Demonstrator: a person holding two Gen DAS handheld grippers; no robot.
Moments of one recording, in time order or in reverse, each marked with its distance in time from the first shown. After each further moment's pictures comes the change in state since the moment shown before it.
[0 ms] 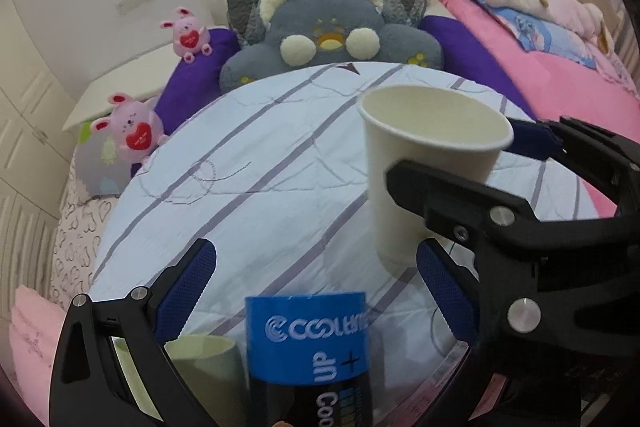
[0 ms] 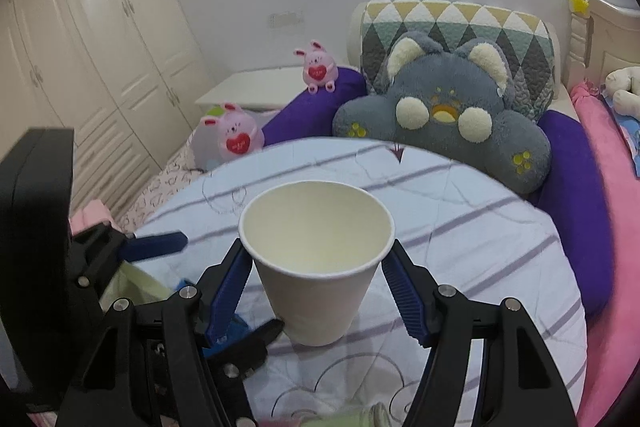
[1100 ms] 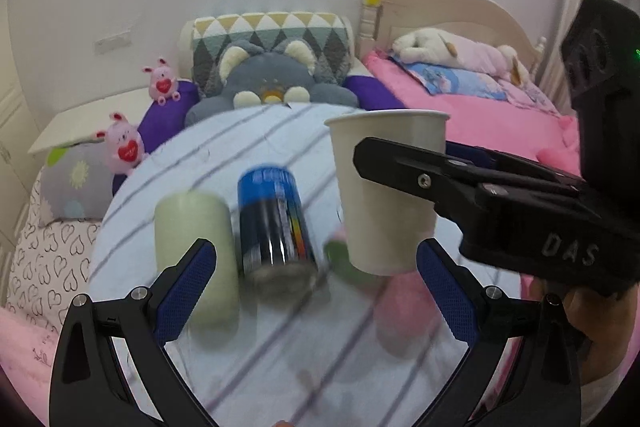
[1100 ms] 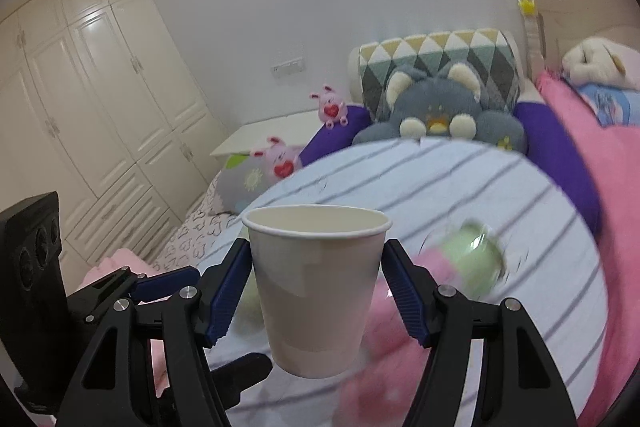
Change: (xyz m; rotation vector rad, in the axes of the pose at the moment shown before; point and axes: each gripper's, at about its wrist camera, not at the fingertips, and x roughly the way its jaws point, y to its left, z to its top) left arm -0.137 0.024 -0.105 0.020 -0.255 -0.254; right arm -0.112 0.088 -0.076 0.130 -0.212 -0.005
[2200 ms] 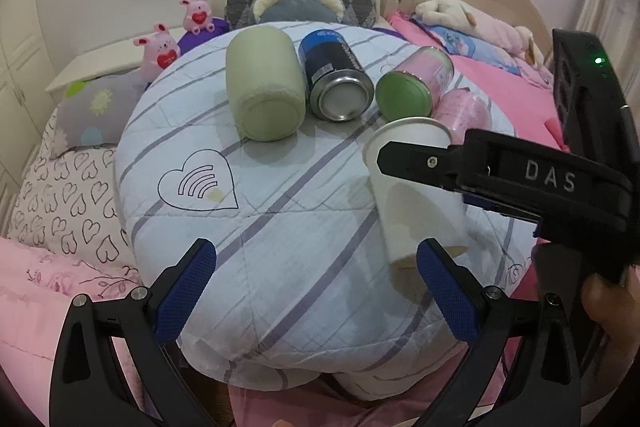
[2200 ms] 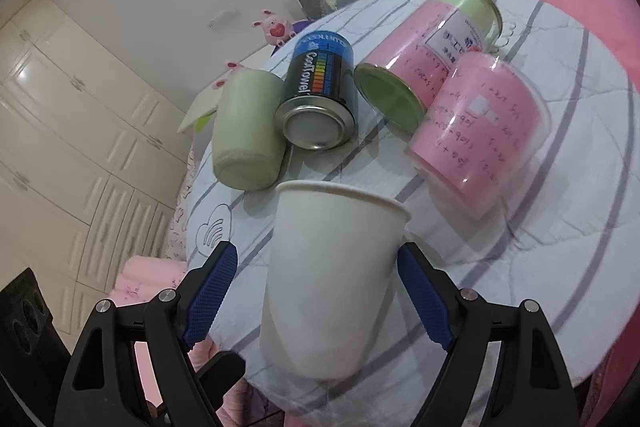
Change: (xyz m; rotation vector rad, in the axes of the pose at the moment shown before) left arm -0.047 0.045 -0.147 -0.083 0.117 0.008; right arm 0.018 0.030 -0.121 0.386 0.223 -0.057
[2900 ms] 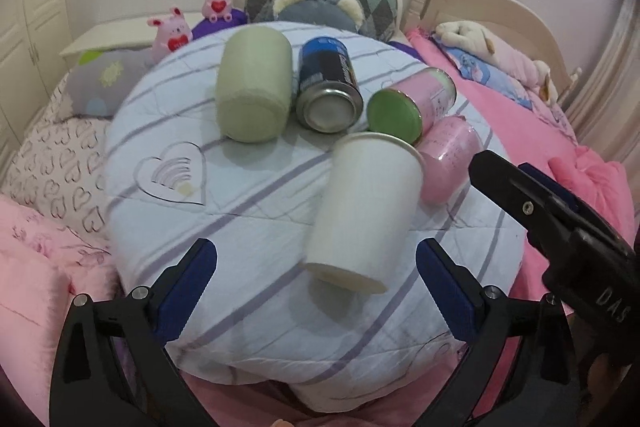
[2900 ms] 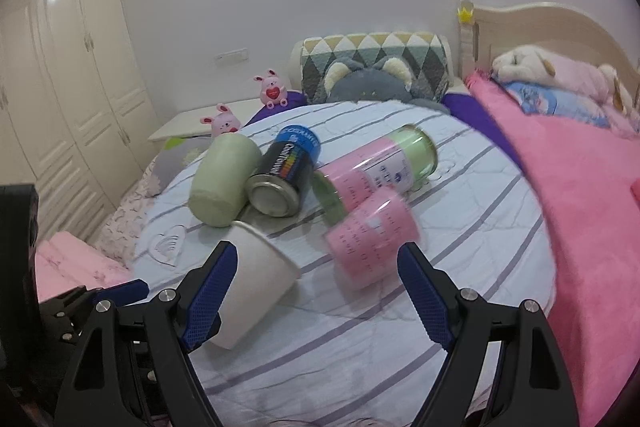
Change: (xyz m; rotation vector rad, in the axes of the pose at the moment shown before) left arm -0.001 -0.021 0.010 -0.137 -0.018 0.015; right arm -0.076 0.016 -0.007 -0.347 -0.273 -0.218
